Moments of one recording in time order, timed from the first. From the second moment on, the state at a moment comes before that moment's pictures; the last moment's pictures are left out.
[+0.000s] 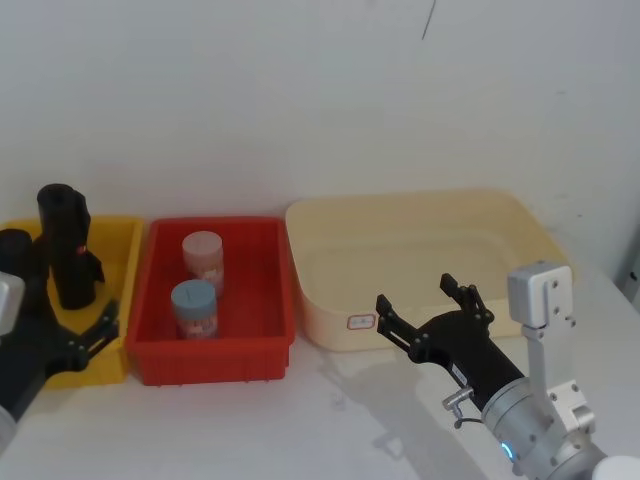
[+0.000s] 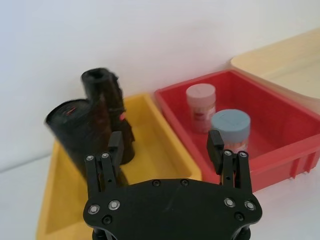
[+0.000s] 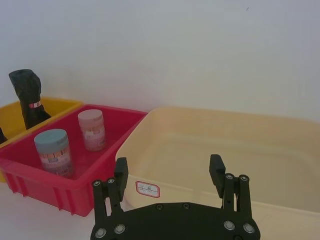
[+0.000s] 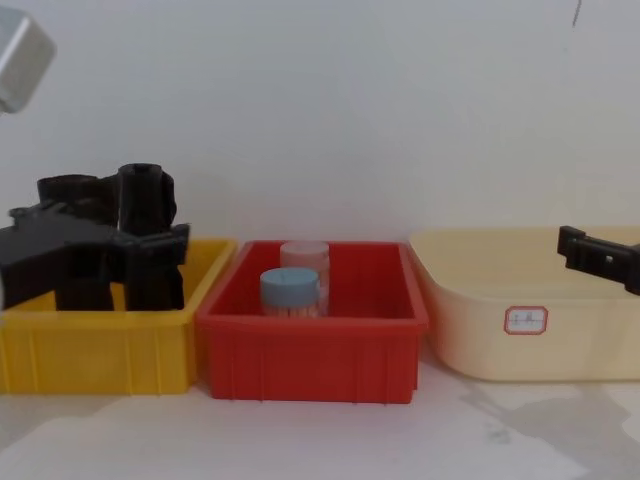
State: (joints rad) left arm -0.12 0.44 0.34 -1.74 -0.28 0.10 0.00; right arm -0.01 0.34 -0.23 -1.77 0.29 0.03 0.07
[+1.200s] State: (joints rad) left arm -0.13 0.40 0.22 -1.71 -0.35 0.26 0.05; right arm -0.01 0.34 -0.23 -1.77 0.29 0.03 0.07
